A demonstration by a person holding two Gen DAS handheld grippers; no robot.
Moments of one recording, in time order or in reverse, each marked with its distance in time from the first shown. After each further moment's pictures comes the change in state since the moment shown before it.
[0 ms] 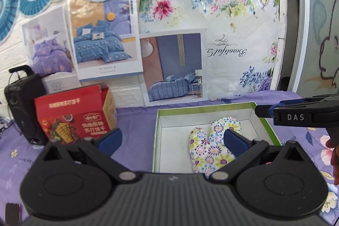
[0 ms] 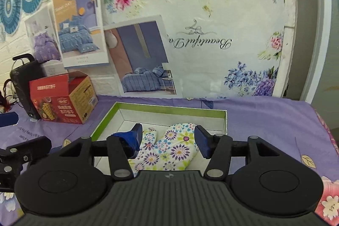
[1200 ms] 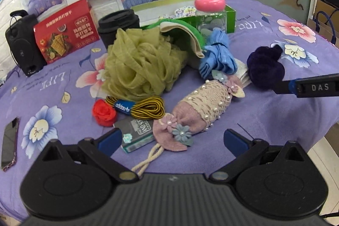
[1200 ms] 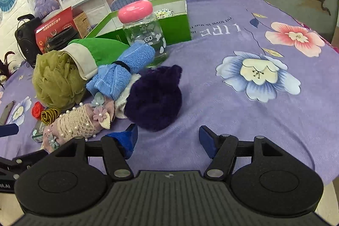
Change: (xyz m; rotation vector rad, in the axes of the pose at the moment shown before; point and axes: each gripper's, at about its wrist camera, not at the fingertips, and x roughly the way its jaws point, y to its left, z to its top) left arm -0.114 -0.013 -0.213 0.177 0.278 -0.100; right arm -0.125 0.025 -0.230 0.201 0.173 -0.093
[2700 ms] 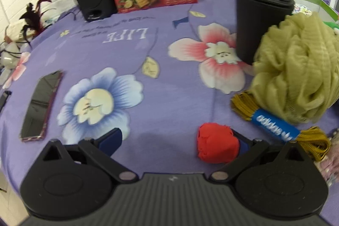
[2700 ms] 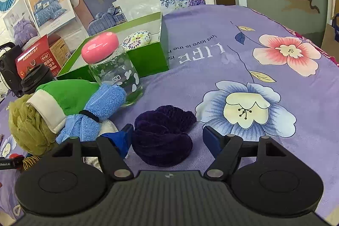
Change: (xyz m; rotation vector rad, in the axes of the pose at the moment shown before) left arm 0.075 0.140 0.001 -0.318 0.140 0.285; right arm 0.023 -0.036 0.047 0.094 -0.060 -0.046
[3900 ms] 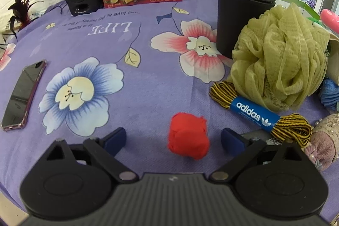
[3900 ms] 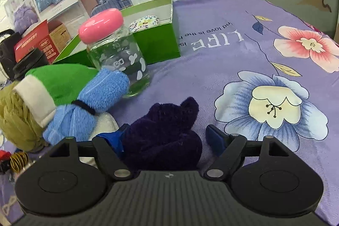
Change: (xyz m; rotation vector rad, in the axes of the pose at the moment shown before) left arm 0.000 -0.005 -0.015 -0.020 -0.012 -0.123; right arm 0.038 0.011 -0.013 -0.056 0.026 0.025
